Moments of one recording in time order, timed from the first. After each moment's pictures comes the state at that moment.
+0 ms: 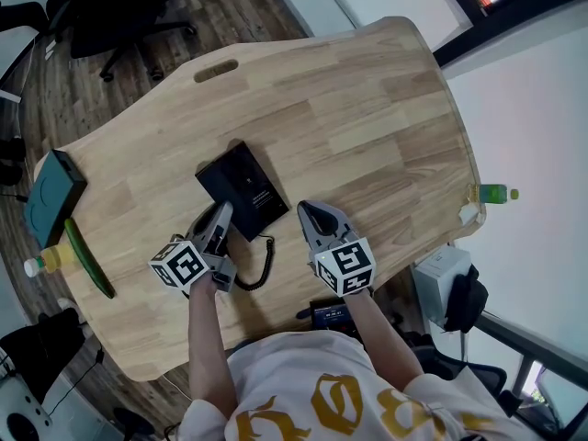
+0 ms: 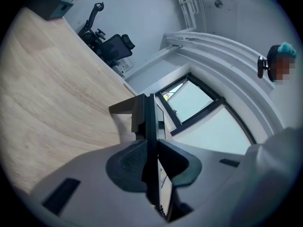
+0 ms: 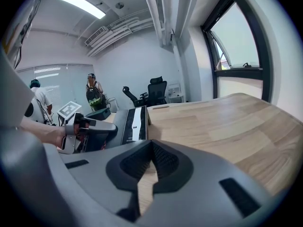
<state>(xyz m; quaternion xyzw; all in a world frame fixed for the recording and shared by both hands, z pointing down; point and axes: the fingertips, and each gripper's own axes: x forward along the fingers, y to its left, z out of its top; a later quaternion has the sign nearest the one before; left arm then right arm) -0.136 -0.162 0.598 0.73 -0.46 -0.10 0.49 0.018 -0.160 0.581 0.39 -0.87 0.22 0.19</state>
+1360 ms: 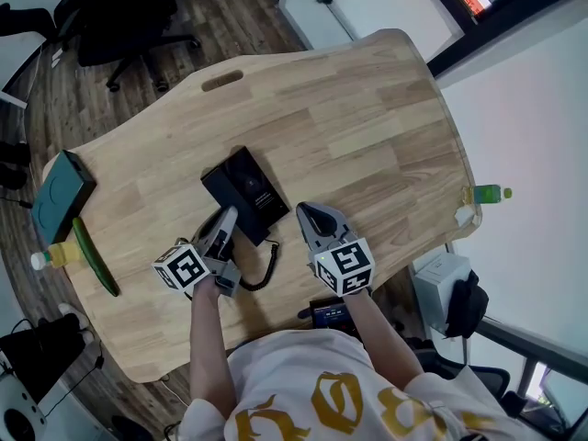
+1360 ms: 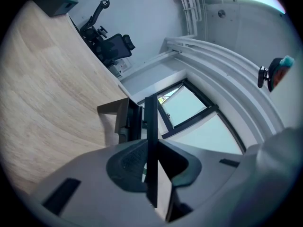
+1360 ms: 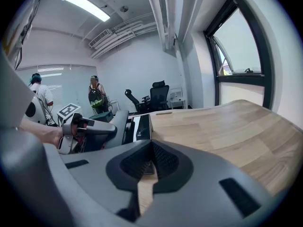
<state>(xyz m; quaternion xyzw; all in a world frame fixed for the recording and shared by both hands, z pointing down) -0.131 -0.153 0.570 0.74 -0.43 -0.14 0.50 0.011 -0.158 0.558 0.39 -0.88 0.20 0.18</state>
